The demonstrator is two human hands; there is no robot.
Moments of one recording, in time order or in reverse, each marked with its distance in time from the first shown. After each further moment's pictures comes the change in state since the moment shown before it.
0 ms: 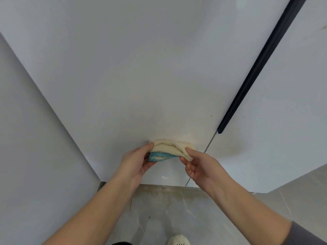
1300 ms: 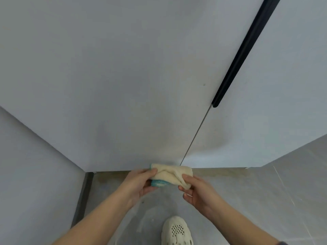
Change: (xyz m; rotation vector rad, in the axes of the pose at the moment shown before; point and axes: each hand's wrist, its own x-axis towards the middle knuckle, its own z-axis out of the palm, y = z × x) left_hand 0.047 -0.116 -0.035 0.290 -0.086 -0.333; right_hand 0.059 0.100 -0.106 -0.090 0.058 0.153
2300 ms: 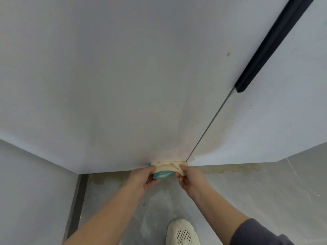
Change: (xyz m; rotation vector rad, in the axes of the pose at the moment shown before) left_hand 0.095 -0.018 0.002 -0.079 0.206 -0.123; right_hand 0.120 0.014 0.011 0.116 0.324 0.091
